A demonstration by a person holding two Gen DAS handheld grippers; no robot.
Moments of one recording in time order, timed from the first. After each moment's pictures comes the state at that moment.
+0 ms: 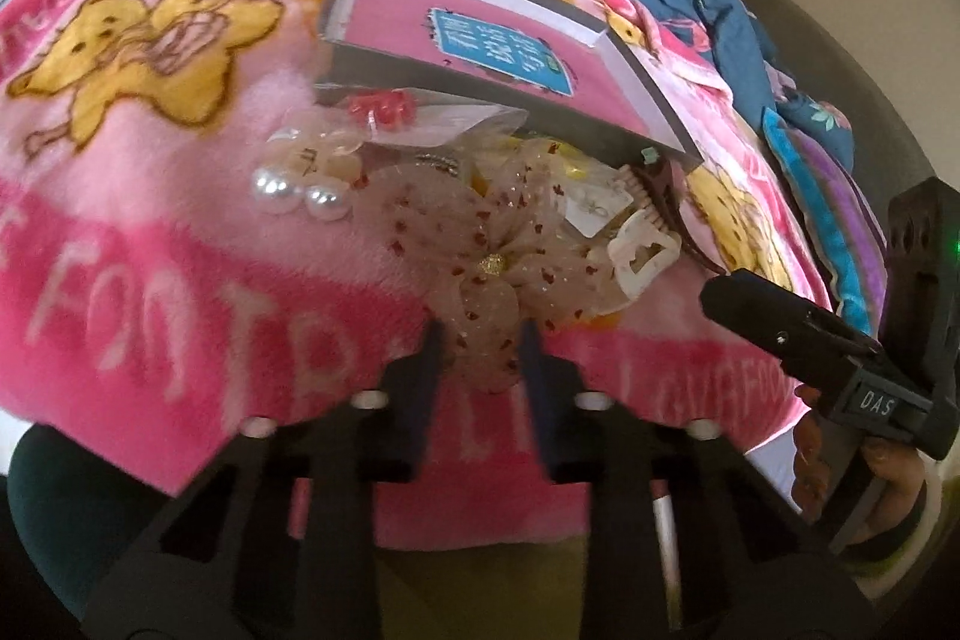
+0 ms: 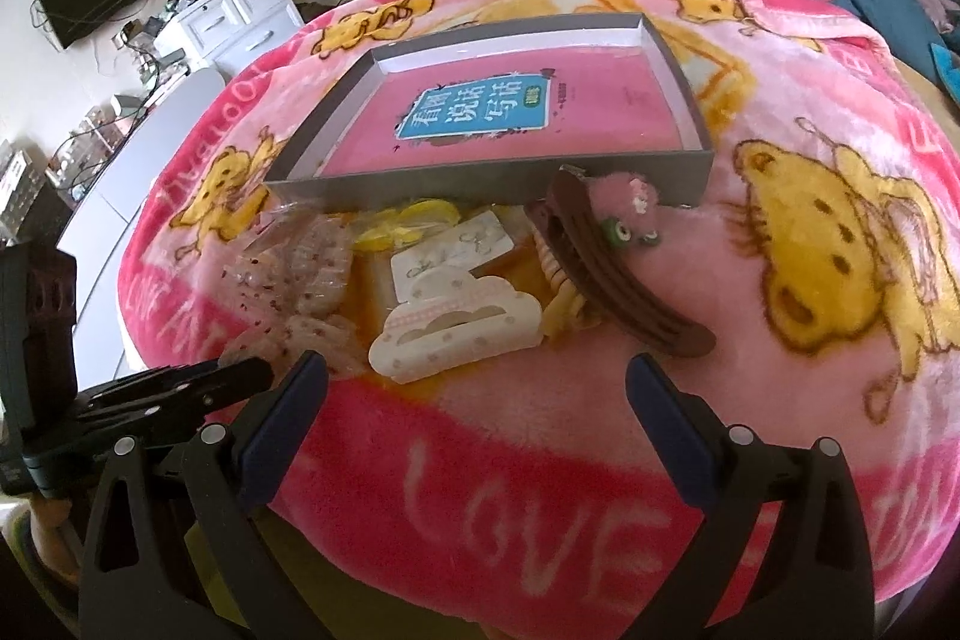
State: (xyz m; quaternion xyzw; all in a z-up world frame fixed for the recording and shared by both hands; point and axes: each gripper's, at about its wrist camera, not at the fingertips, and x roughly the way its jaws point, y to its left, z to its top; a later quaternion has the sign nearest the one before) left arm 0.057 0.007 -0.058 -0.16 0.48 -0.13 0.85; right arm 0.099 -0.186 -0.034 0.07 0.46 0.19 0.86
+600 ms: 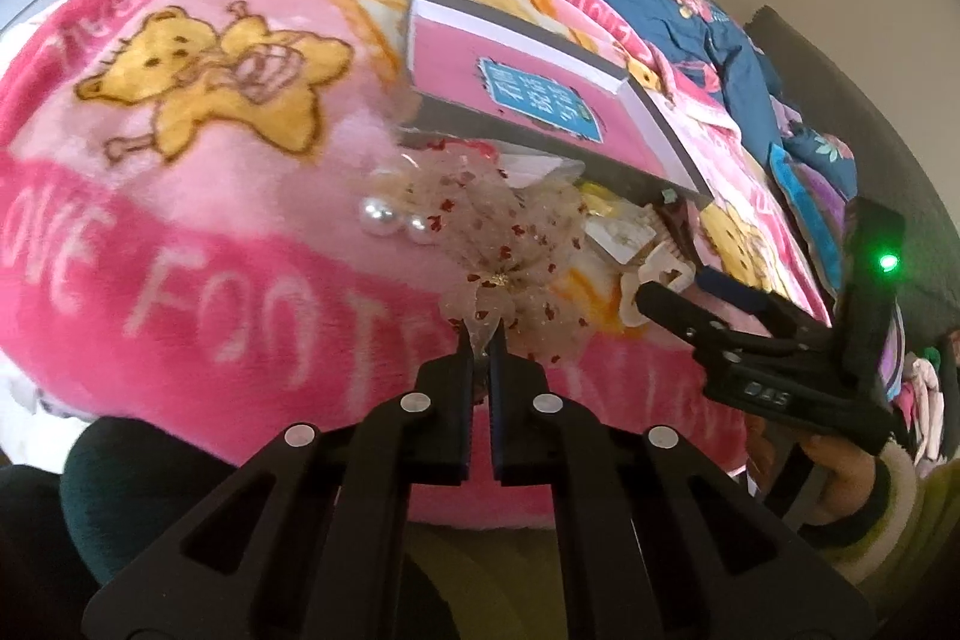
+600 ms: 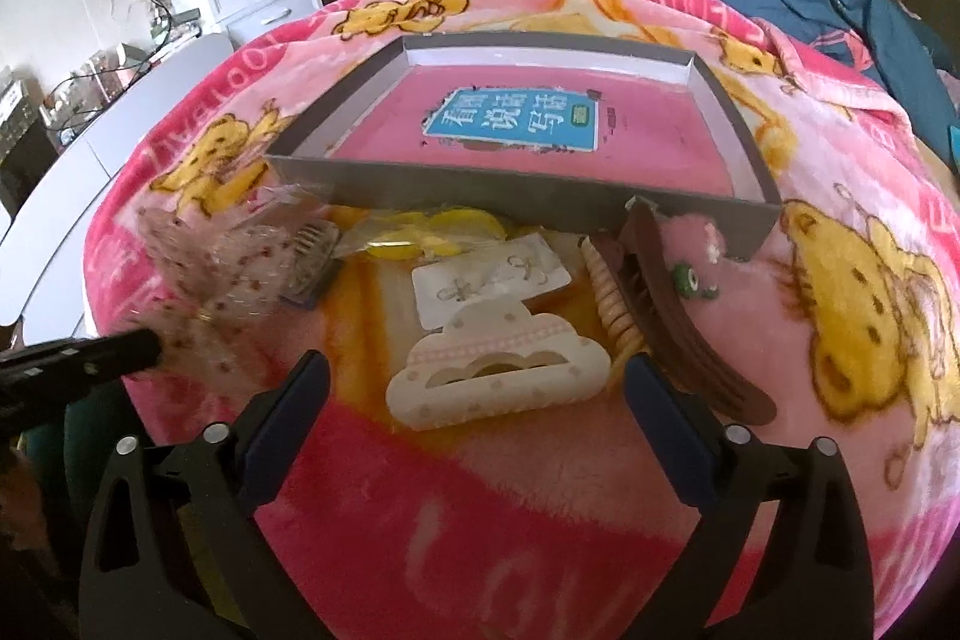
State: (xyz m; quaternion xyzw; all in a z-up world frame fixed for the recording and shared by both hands) left arm 0.031 0.050 -0.039 -0.17 0.45 -0.10 0.87; right arm 0.111 -0.144 -0.054 -0.01 0.43 0.19 0.88
